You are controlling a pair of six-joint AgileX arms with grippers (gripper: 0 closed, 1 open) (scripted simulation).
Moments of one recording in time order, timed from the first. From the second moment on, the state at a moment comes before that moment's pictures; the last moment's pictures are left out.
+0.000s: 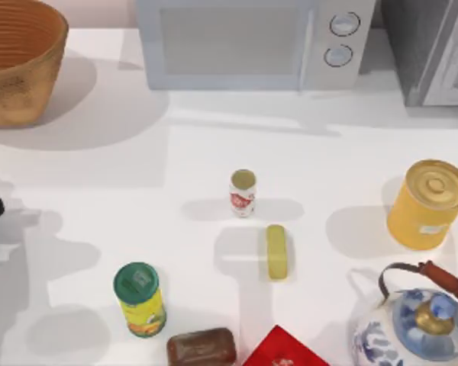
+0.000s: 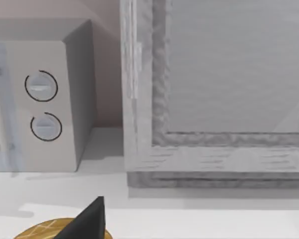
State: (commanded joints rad) left arm 0.28 1.70 0.33 0.91 0.22 0.10; right arm 0.00 0.00 0.00 0.00 0.00 0.00
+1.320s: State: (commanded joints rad) left arm 0.19 1.69 1.41 -0.05 0.22 0.09; right arm 0.00 0.00 0.00 0.00 0.00 0.00
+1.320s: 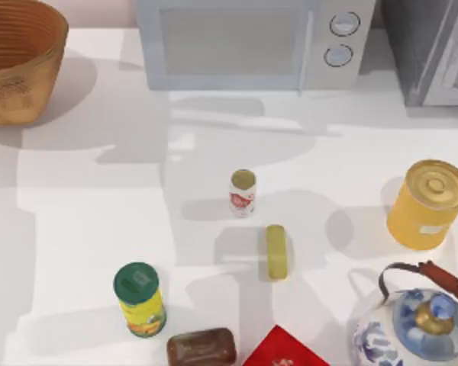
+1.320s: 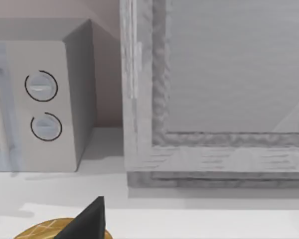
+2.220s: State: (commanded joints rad) left arm 0.17 1.88 1.47 0.08 0.20 0.08; right arm 0.00 0.00 0.00 0.00 0.00 0.00
